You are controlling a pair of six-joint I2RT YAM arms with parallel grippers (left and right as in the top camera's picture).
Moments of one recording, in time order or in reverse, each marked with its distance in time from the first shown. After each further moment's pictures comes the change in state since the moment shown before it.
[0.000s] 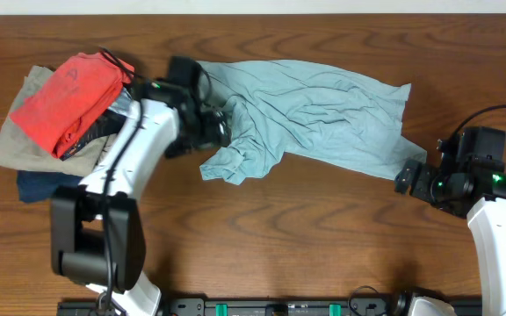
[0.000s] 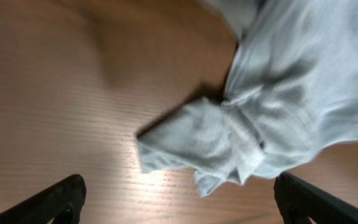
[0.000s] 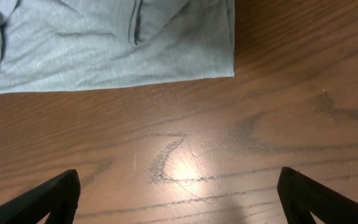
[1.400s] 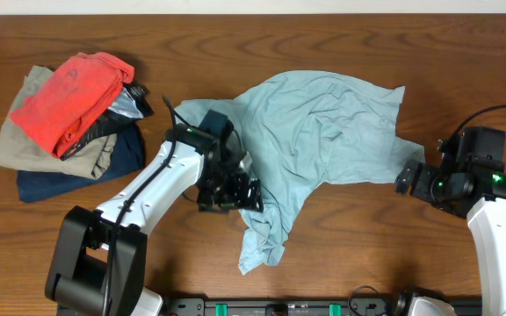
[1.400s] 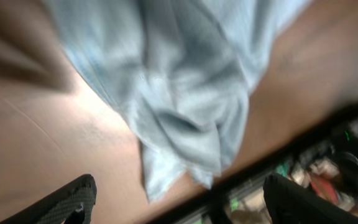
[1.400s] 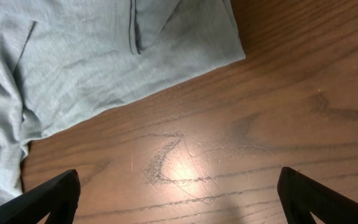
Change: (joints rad) left arm -0.179 -0.134 -0.278 -0.050 0.378 0.149; right arm 0.000 0.000 0.000 0.000 0.011 0.000
